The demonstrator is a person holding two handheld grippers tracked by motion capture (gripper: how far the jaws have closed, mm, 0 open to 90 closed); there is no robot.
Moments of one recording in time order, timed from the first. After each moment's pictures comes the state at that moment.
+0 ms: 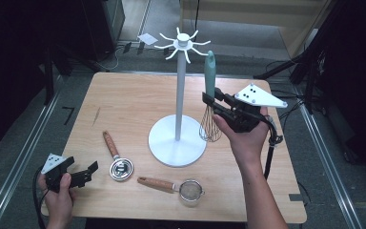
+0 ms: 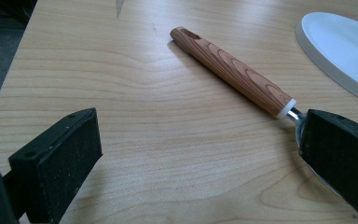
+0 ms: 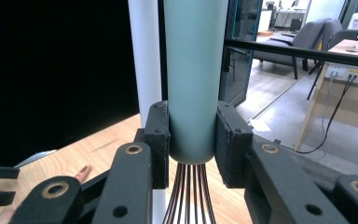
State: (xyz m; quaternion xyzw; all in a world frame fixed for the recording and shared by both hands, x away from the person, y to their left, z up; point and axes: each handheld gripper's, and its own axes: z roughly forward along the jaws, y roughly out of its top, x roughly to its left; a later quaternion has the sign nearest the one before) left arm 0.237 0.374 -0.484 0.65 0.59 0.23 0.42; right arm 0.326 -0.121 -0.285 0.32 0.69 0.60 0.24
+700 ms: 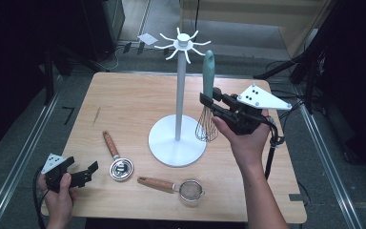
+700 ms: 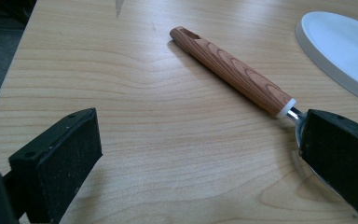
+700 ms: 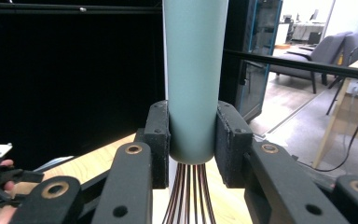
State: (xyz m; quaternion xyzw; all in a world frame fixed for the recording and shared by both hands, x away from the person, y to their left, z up) left arm 0.237 0.373 -0.484 0.65 0.59 0.23 0.42; right arm 0.317 -0.120 -0.277 0.29 0.69 0.63 0.23
